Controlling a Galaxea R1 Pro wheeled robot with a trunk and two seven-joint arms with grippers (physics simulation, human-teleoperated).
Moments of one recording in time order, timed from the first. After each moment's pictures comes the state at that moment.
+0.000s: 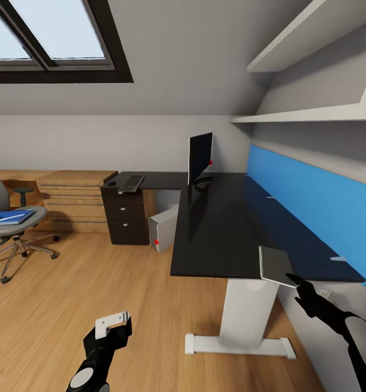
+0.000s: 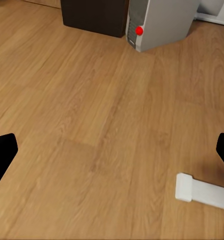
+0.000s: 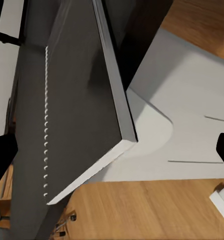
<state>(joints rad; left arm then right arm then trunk) 0.03 -0.06 -0.16 -1.56 0.20 0.36 0.42 -0.39 -0.23 -0.43 -1.04 -1.10 0.63 0.02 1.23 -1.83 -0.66</state>
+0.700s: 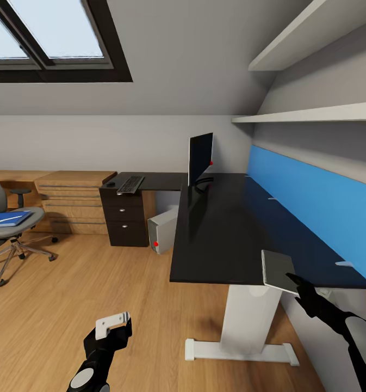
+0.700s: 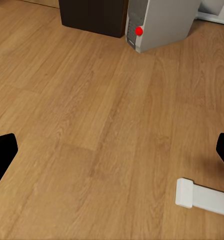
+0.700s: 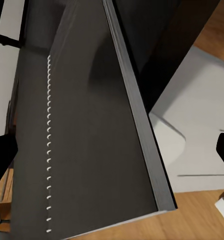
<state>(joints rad) 0.03 -0.06 -0.16 -1.56 0.20 0.37 0.42 -0.39 -0.23 -0.43 -1.04 -1.10 0.63 0.02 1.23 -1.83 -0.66</state>
